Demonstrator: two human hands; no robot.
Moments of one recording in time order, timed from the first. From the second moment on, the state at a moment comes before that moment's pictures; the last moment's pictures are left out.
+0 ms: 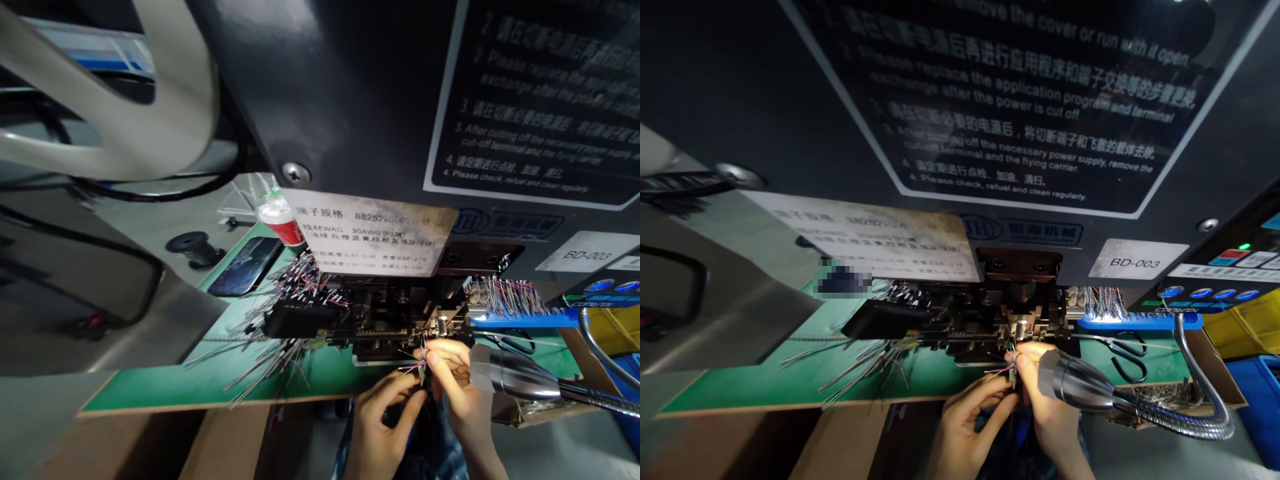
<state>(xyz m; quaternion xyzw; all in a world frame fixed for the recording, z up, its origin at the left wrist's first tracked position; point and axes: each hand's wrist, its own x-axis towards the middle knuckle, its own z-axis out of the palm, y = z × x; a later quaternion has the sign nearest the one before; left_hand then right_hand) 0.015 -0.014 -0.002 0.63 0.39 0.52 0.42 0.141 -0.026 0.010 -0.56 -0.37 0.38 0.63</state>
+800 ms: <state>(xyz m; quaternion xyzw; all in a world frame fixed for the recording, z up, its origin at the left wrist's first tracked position) -0.011 -0.010 -0.005 0.57 0.30 0.45 0.62 0.162 -0.028 0.012 -0.49 -0.51 0.36 0.61</state>
